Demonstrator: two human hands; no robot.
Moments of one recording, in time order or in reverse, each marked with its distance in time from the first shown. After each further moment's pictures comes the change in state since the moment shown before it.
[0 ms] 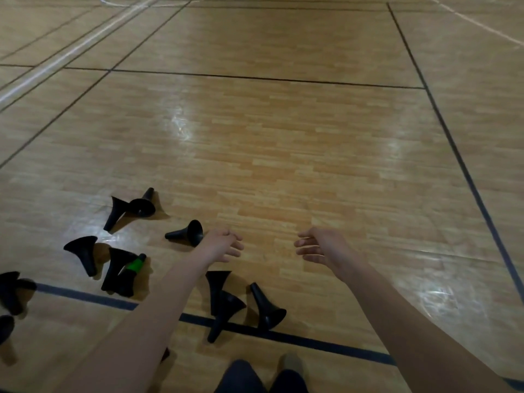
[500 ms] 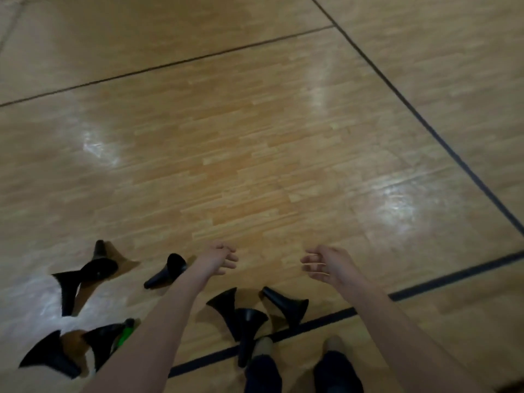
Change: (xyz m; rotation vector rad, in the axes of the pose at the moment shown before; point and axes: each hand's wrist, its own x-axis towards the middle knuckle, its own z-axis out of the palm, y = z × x) left_hand 0.180 0.027 -0.044 0.334 -0.173 -0.020; right_hand 0.091 0.036 0.059 0.427 0.275 0.182
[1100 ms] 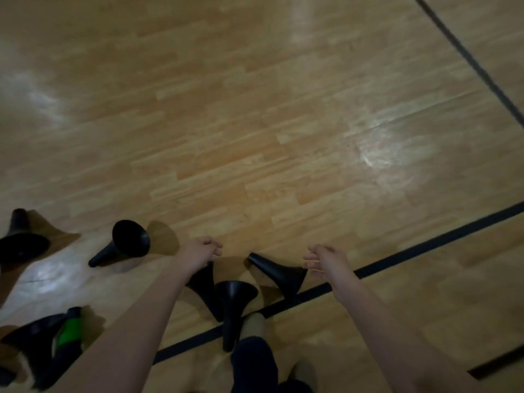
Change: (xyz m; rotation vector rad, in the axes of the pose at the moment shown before) left_hand 0.270 -0.171 0.098 0.202 -0.083 -0.068; right_hand 0.255 0.184 -0.009 0.016 0.168 0.165
